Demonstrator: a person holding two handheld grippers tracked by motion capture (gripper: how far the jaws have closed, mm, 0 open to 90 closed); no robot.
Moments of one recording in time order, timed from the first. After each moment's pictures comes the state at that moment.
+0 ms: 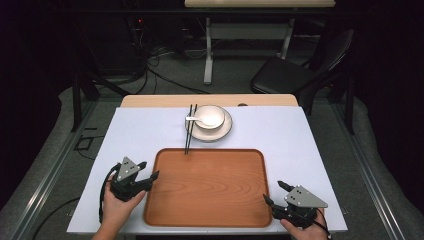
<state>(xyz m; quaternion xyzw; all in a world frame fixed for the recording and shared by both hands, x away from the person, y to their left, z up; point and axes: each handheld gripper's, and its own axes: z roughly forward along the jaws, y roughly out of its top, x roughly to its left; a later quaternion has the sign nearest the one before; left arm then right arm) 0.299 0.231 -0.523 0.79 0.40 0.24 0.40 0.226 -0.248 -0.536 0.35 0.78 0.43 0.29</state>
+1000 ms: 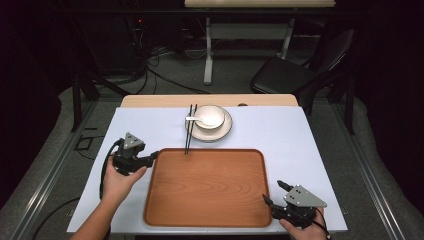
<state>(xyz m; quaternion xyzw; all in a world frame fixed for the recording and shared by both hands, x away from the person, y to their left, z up) 0.359 0.224 -0.480 0.79 0.45 0.24 0.34 0.226 -0.246 -0.535 0.35 0.78 0.43 0.29</state>
